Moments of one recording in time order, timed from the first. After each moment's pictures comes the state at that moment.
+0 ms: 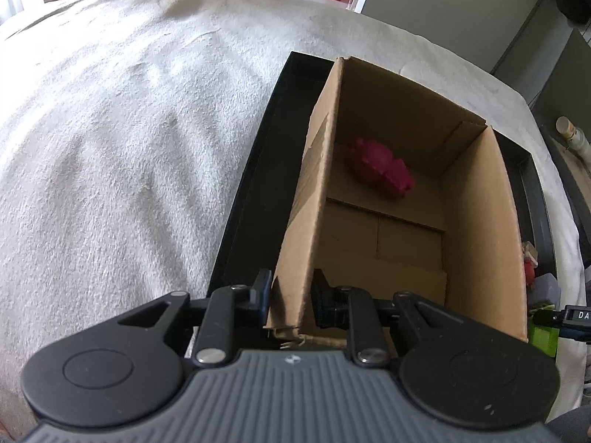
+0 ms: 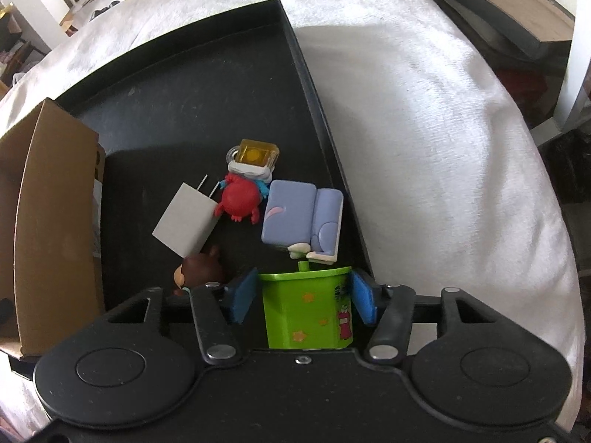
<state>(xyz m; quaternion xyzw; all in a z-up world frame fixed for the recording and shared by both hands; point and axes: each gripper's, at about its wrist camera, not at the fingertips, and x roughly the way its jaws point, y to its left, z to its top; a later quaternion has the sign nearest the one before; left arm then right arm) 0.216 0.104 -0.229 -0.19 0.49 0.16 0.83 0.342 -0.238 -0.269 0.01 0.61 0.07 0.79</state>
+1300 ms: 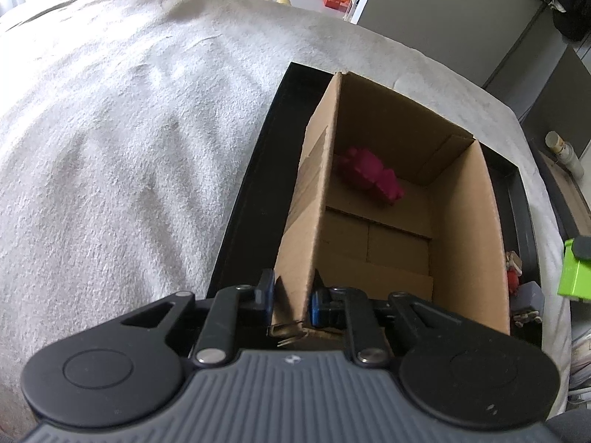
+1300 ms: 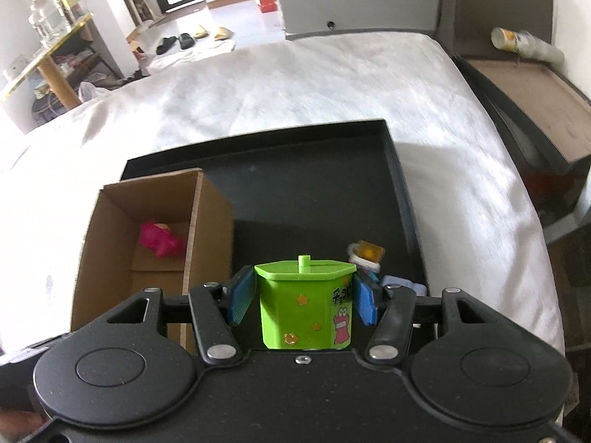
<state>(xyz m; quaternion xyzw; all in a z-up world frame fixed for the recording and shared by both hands) 0.206 0.109 -0.219 -0.22 0.48 0.15 0.84 0.327 -0.178 -0.153 -0.02 0.52 0.16 0.84</state>
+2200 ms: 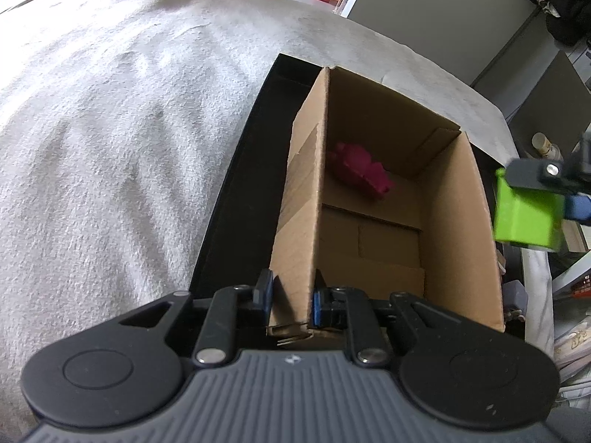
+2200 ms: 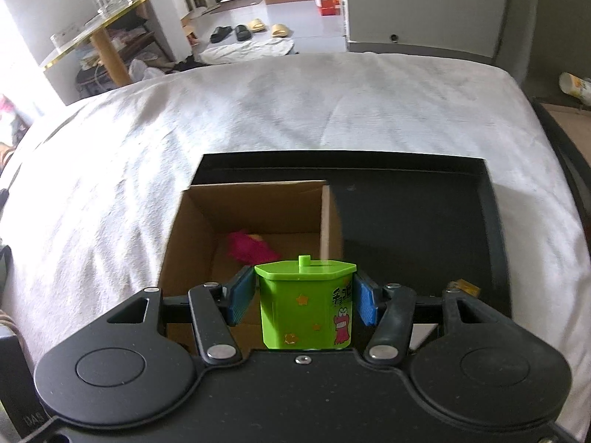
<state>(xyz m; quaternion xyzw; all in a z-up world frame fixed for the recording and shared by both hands) 0.208 0.111 -0.222 -0.24 0.48 0.12 0.83 0.324 -0.076 -0.148 -0.05 0.51 0.23 0.83</state>
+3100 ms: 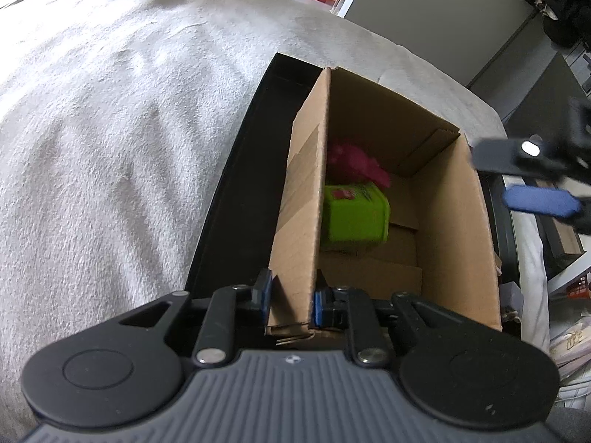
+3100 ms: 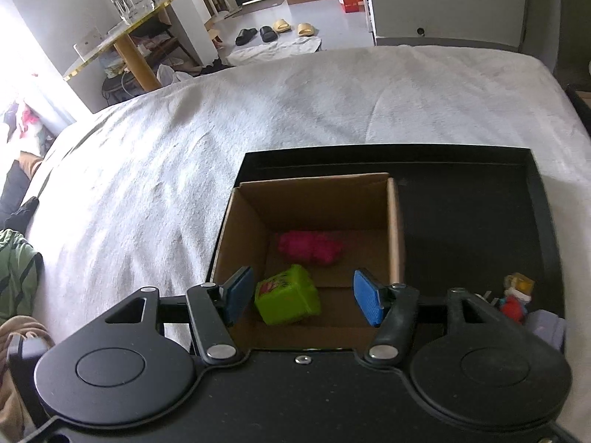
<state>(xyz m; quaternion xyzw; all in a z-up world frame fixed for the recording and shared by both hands) 0.209 0.113 -0.223 -0.25 0.48 0.12 0.83 0.312 -0.063 -0.145 -0.01 0.51 0.26 0.82</state>
